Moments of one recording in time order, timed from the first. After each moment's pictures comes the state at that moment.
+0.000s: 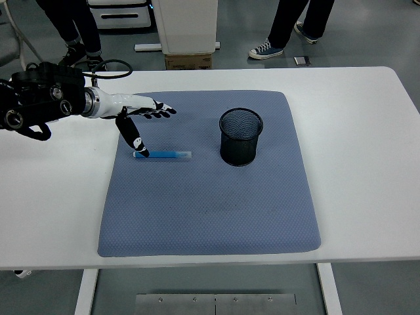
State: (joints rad) left arm -1.55 0.41 0.58 -0.94 0.58 -0.25 -0.20; right arm 0.04 0.00 0.23 0.21 -0.09 0.05 0.16
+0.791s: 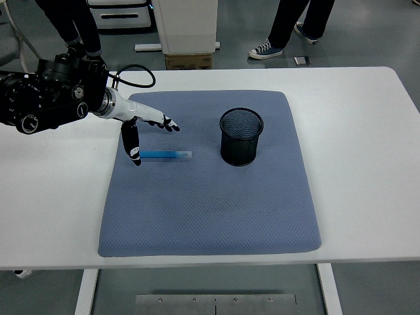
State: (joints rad) left arm -1.60 0.32 0.58 -0.93 0.83 -0.37 -0.15; right arm 0.04 0.00 0.23 0.21 -0.09 0.05 0.16
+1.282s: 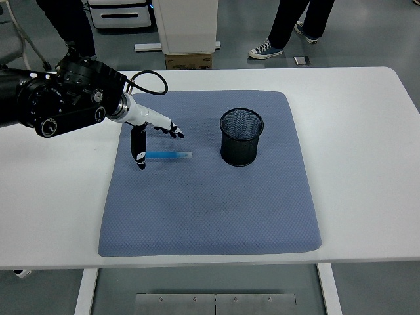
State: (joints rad) left arm -1.60 0.26 0.59 -0.91 0.86 -0.38 -0.10; right arm 0.04 0.00 0.23 0.21 -0.09 0.05 0.16
